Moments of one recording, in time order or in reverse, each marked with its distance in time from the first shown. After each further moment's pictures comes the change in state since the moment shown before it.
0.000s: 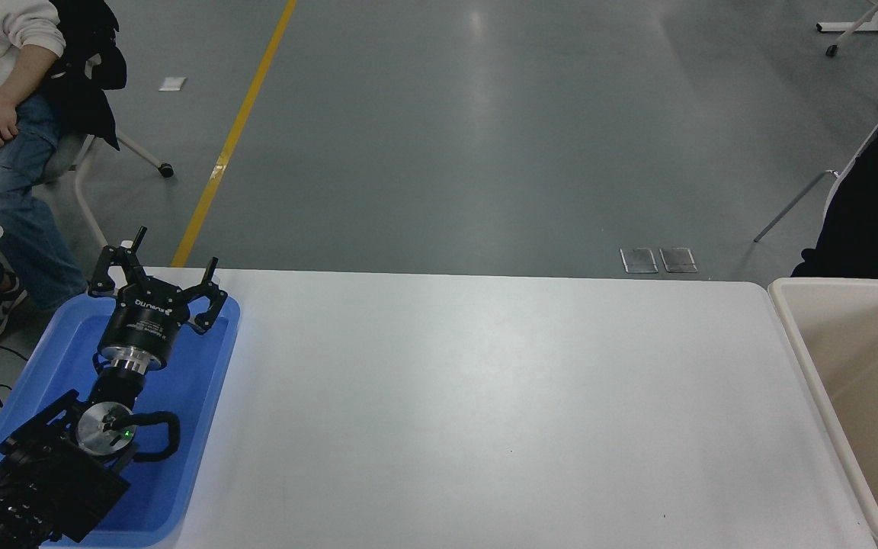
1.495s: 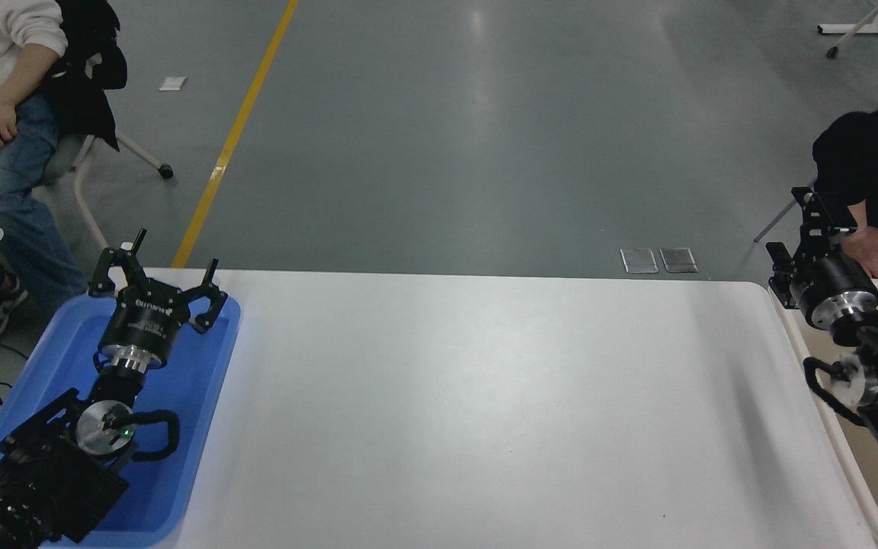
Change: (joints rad) left arm 0.000 0.000 0.000 0.000 0.000 0.000 0.000; right arm -0.208 0.144 1.701 0.639 0.003 0.029 0.377
